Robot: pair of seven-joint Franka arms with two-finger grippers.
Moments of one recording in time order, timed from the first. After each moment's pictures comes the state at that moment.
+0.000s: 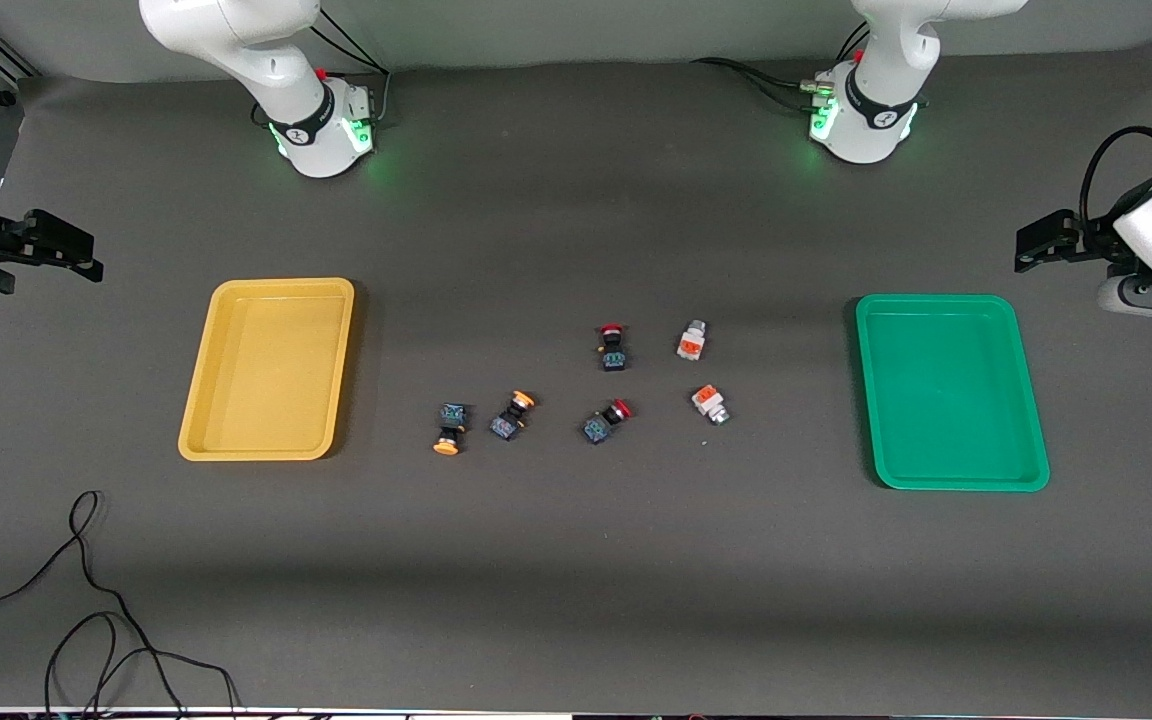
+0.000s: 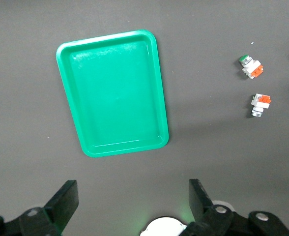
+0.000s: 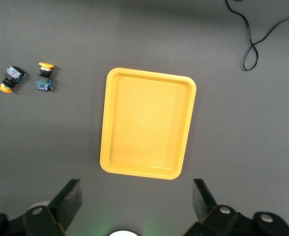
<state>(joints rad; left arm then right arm) -0.05 0.01 0.02 -1.61 0.01 1.48 0.13 0.19 -0.02 -0.22 -1.58 -0.03 1.50 -0.14</state>
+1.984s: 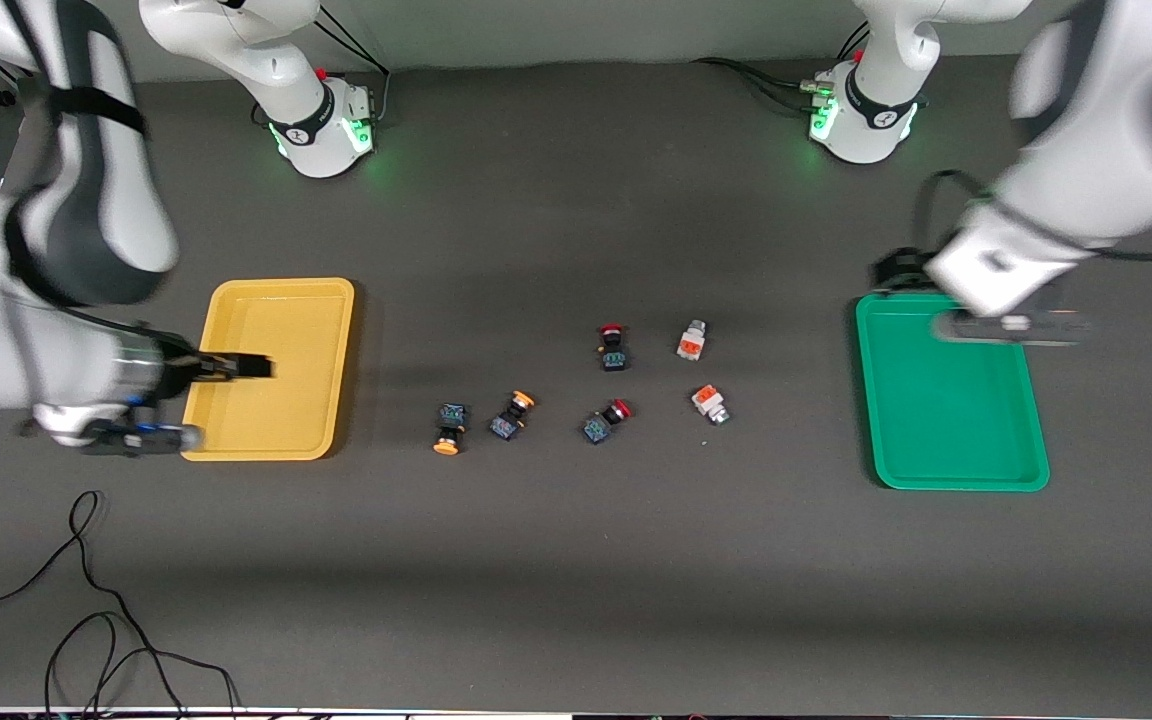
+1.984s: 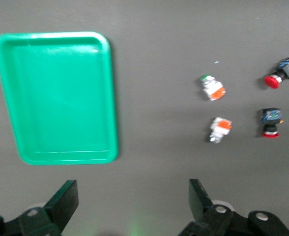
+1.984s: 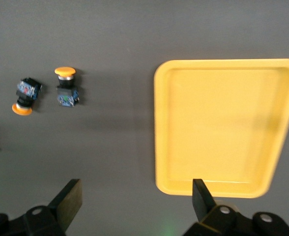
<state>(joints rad) -0.23 0.03 -0.10 -1.79 -0.03 1.71 -0.30 0.31 0.36 -0.21 -1.57 0.18 1.64 0.12</state>
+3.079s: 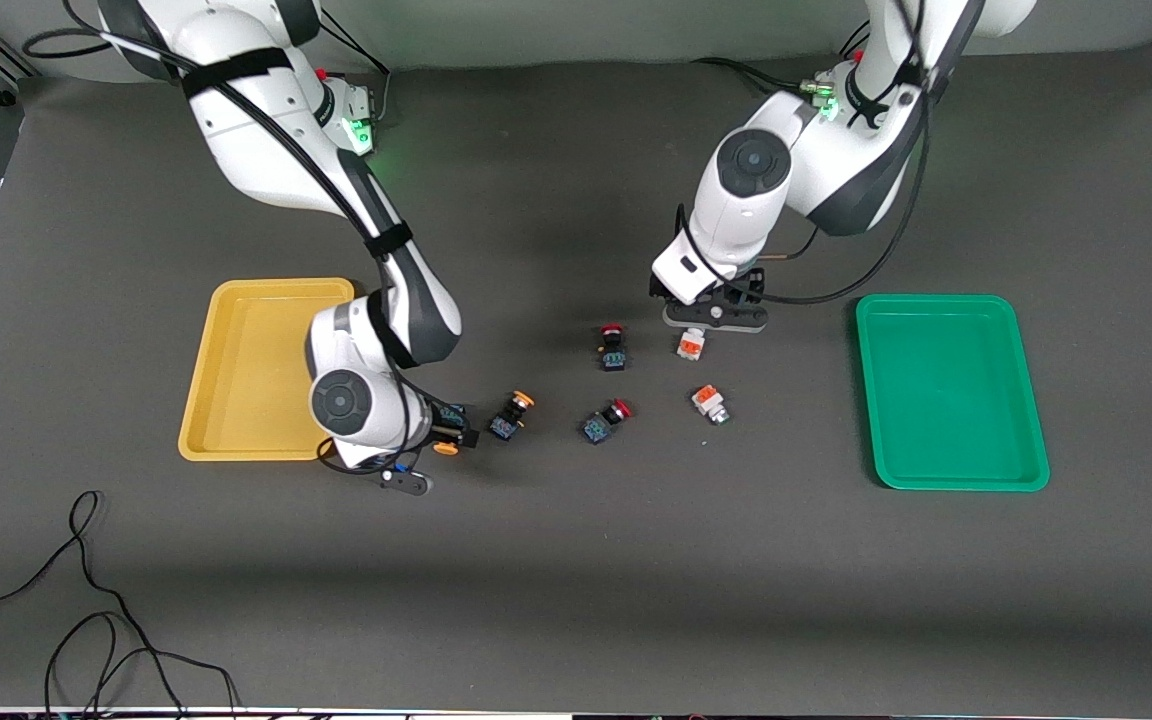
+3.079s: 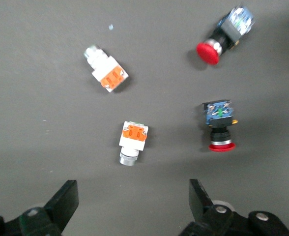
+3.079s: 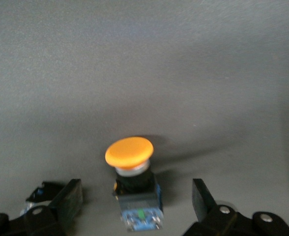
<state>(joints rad) -0.54 0.20 -0.14 -2.14 -0.02 2.33 -0.56 0.58 0.74 -0.20 -1.62 0.30 2.23 0.56</state>
